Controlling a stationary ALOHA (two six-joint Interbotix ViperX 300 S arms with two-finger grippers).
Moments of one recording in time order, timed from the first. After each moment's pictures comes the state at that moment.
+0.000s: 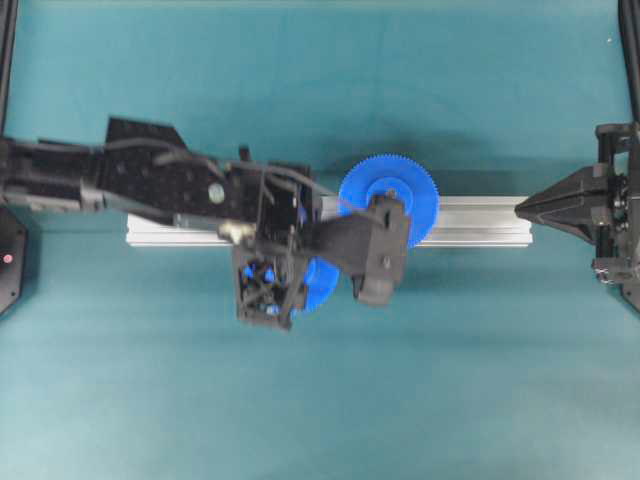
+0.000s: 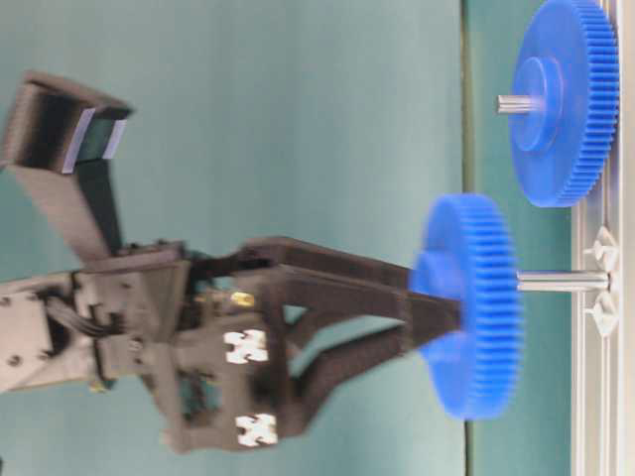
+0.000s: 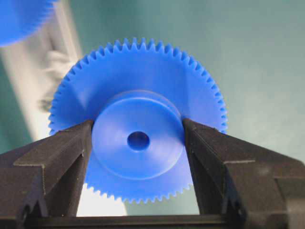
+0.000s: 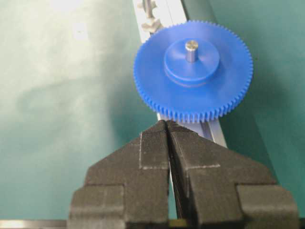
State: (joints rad) left arm -0.05 0.17 -0.01 0.02 1.16 0.14; right arm -0.11 -0.97 1.26 0.04 0.18 0.11
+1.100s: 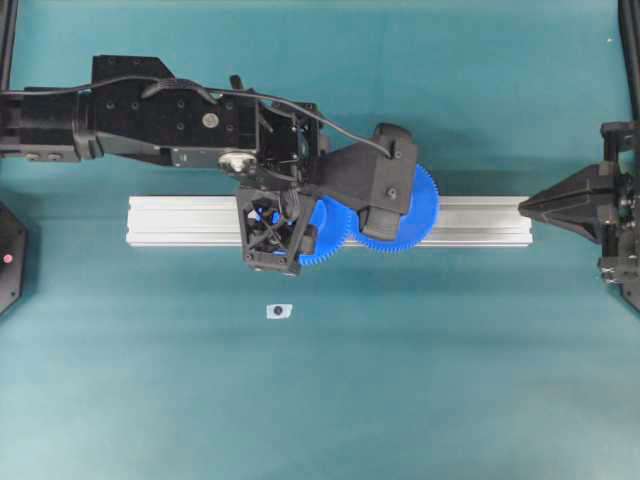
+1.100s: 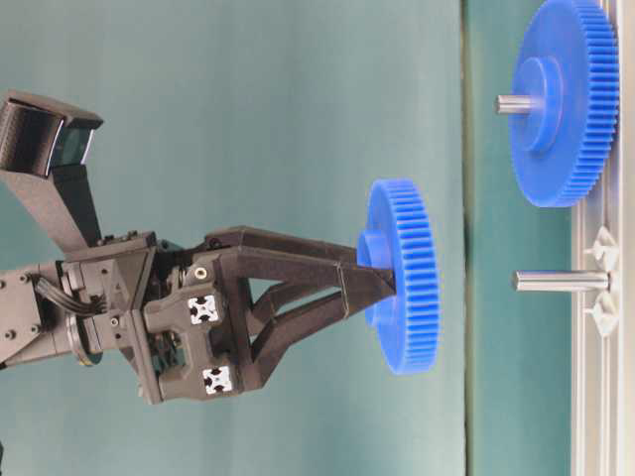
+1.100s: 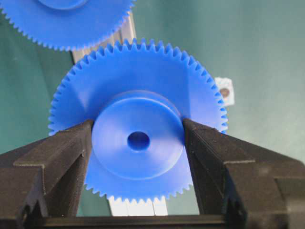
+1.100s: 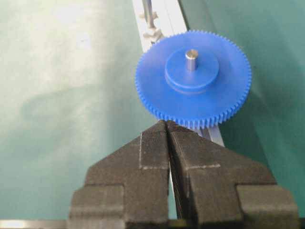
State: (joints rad) left arm 0.05 0.16 -0.05 0.02 1.16 0.21; right arm -0.11 -1.00 1.27 0.04 0.18 0.11
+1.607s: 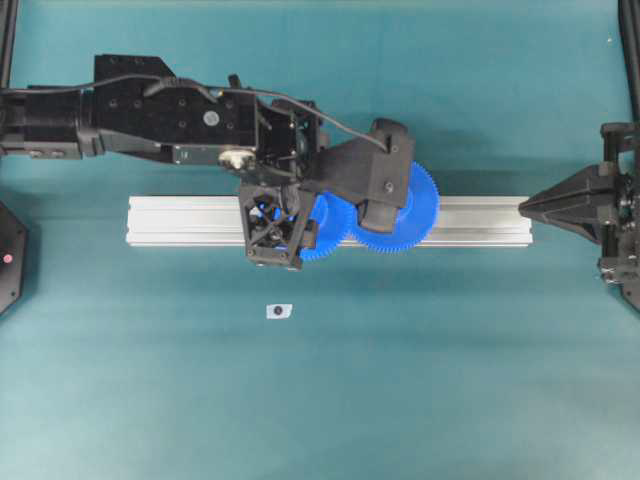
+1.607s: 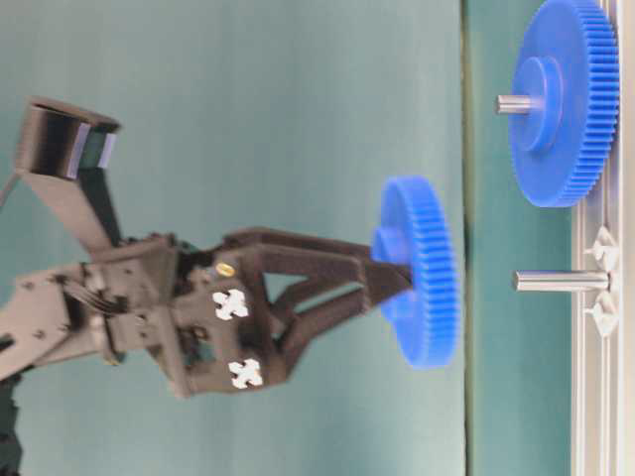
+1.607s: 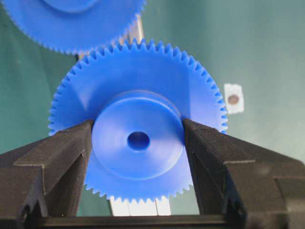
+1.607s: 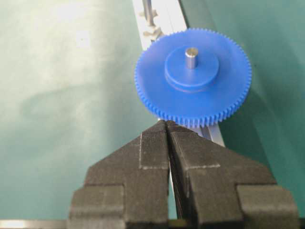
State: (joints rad) left arm 0.06 0.16 0.01 0.02 1.10 0.21; right arm -0.11 -1.00 1.27 0.04 0.18 0.11
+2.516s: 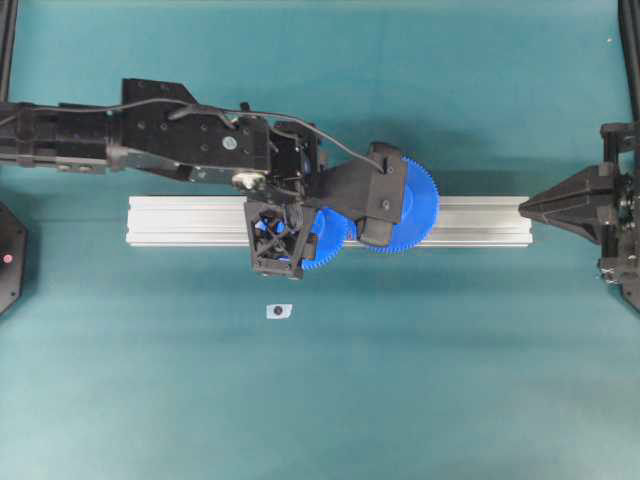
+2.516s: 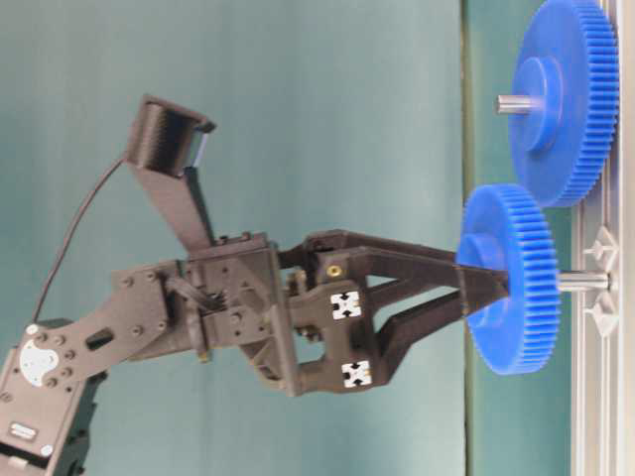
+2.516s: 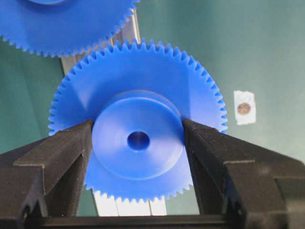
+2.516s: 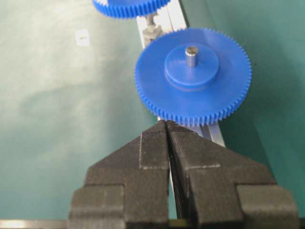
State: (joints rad) left arm 0.06 0.21 0.08 0.02 1.00 0.21; right arm -0.11 -1.00 1.27 0.04 0.18 0.11
